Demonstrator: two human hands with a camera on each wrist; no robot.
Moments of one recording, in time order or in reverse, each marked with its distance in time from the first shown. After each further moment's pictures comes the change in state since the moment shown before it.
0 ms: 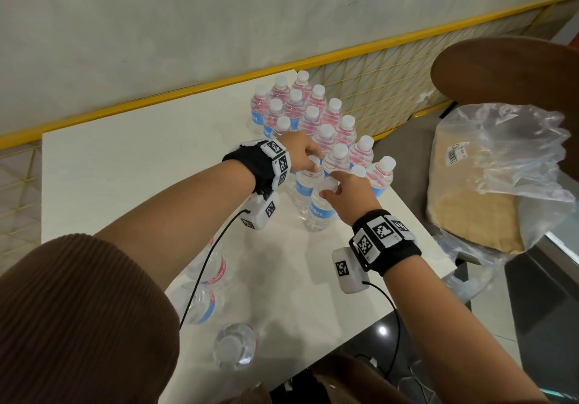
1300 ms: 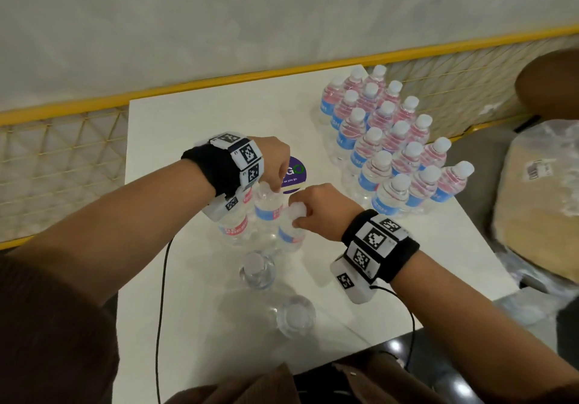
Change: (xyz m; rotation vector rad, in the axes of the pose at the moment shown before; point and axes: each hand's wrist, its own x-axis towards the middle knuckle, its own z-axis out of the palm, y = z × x) left_hand -0.135 -0.098 -0.043 0.386 -0.211 -0.178; right_hand -0.046 -0.118 0.072 -0.290 -0.437 -0.583
